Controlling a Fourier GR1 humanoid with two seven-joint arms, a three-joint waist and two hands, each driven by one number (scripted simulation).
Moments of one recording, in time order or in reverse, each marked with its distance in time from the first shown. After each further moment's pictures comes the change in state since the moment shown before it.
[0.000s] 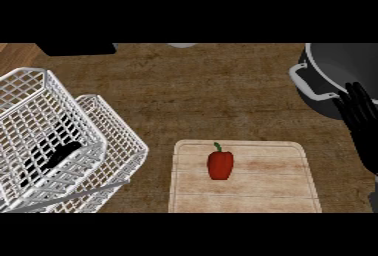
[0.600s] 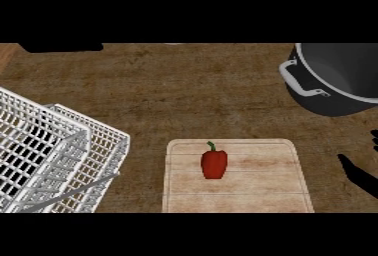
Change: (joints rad) left arm 0.072 0.167 -0.040 -0.042 -0.091 0.165 0.004; right arm 0.270 -0.074 0.029 -0.062 0.474 -0.522 0.090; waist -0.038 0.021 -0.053
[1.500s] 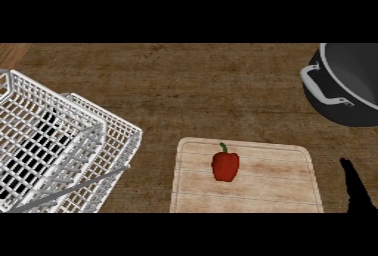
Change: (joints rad) left arm -0.022 -0.001 -0.053 -0.019 -0.115 0.054 0.004; right arm 0.207 0.114 0.362 -0.439 0.724 0.002 0.655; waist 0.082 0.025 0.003
